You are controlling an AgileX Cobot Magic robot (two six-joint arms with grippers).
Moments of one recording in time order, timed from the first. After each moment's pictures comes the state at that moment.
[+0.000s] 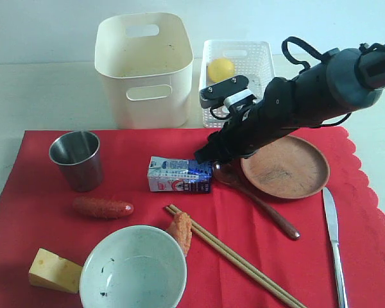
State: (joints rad) left arm 0.01 0.01 0.00 0.01 0.21 0.08; right arm 0.50 2.05 -1.06 0.34 0.12 -0.34
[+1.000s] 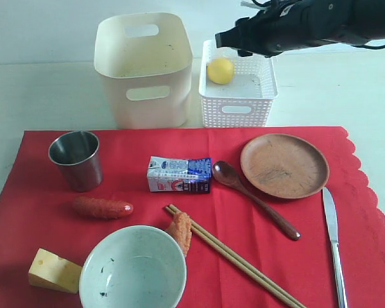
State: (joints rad) left arm 0.01 0.01 0.00 0.01 0.21 0.08; right arm 0.36 1.91 -1.27 0.34 0.04 -0.25
